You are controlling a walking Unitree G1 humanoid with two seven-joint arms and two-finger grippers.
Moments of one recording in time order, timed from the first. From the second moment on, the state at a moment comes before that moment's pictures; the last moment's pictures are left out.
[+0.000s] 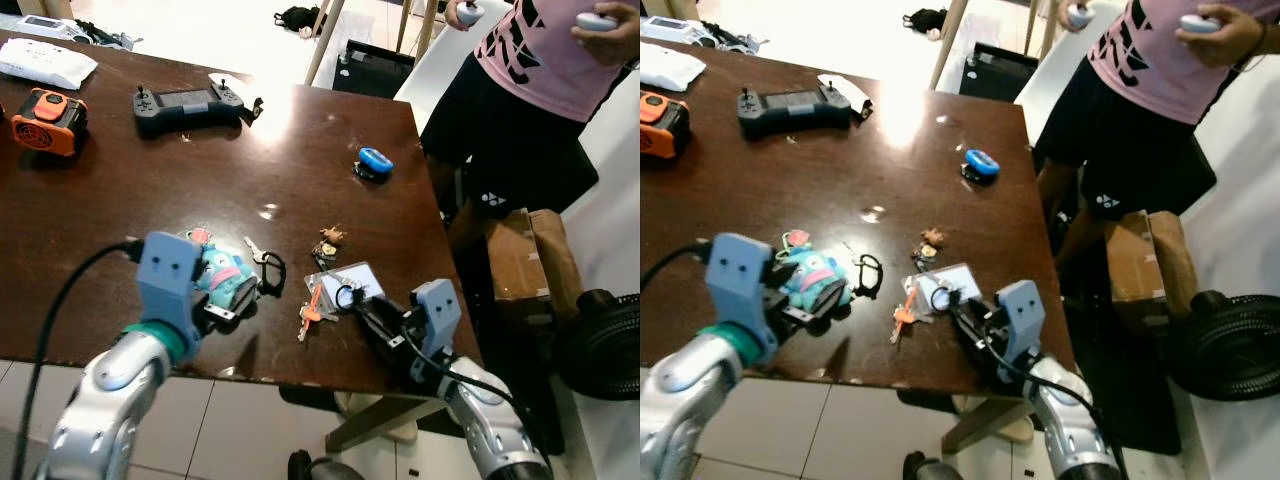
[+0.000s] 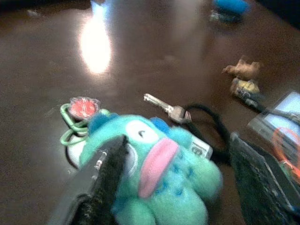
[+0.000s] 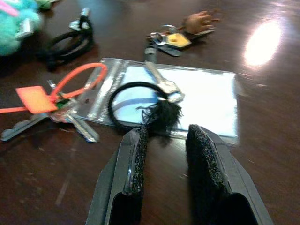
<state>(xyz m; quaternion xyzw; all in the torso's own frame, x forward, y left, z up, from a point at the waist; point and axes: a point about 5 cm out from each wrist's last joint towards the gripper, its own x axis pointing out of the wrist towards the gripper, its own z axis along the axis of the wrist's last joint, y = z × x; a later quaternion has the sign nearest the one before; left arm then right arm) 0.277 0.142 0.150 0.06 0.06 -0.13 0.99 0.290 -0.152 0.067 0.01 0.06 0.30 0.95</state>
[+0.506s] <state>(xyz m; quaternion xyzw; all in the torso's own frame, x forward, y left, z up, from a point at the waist) 0.290 0.147 0.128 0.16 0.08 0.03 0.98 0.286 -0.146 0.065 0.01 0.06 0.31 0.95</state>
